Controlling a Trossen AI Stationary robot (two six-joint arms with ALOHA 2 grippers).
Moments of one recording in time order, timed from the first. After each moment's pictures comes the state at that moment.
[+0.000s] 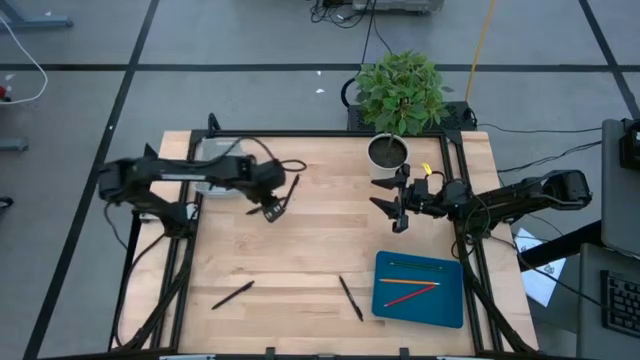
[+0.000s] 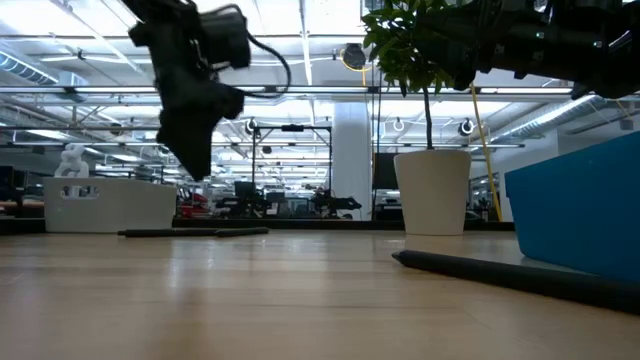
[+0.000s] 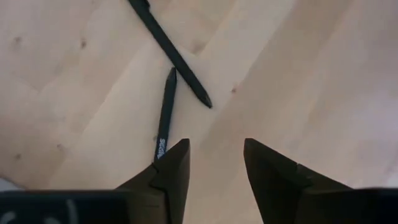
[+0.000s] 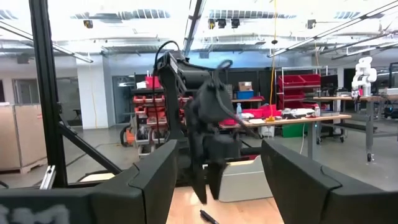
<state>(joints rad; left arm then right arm) 0.25 1.42 0.95 -0.77 0.04 -0.37 -0.04 1.11 0.22 1.19 0.09 0.04</state>
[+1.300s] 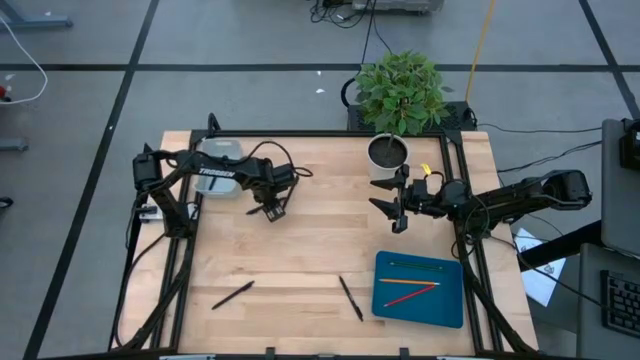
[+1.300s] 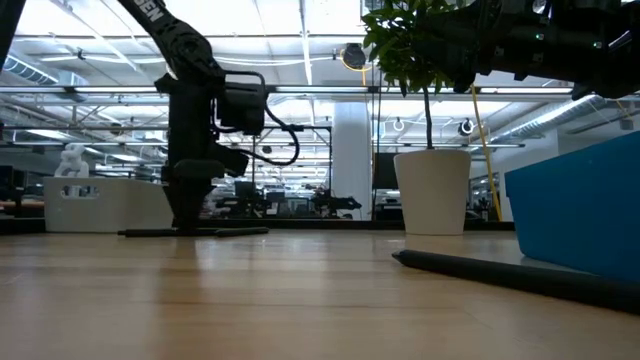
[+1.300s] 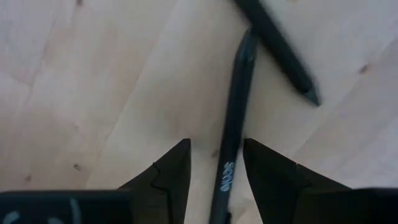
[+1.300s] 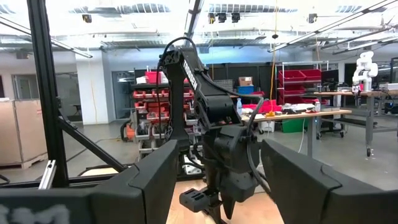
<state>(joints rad) 0.33 1.72 0.96 -0.75 -0.03 -0.22 -0.04 1.11 0.22 1.16 0.09 0.04</state>
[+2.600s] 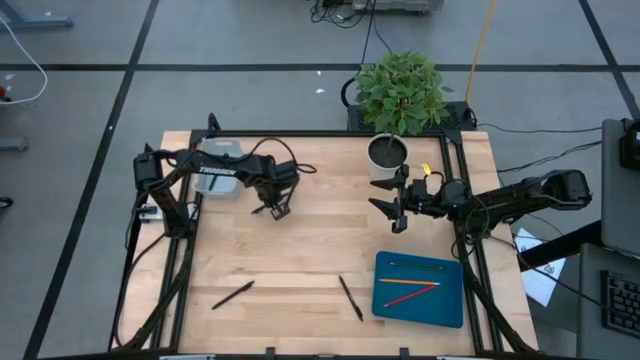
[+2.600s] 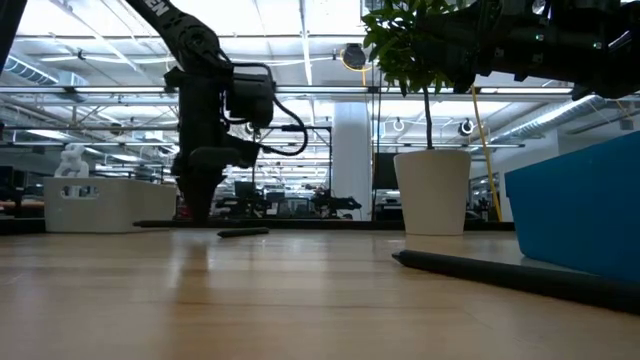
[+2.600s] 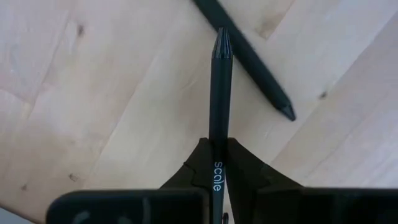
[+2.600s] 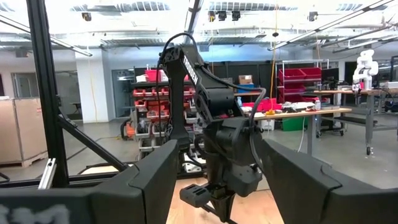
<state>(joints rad) 0.33 1.72 1.01 -0.77 0.00 -0.24 -0.04 1.11 0.22 1.16 0.08 0.04</state>
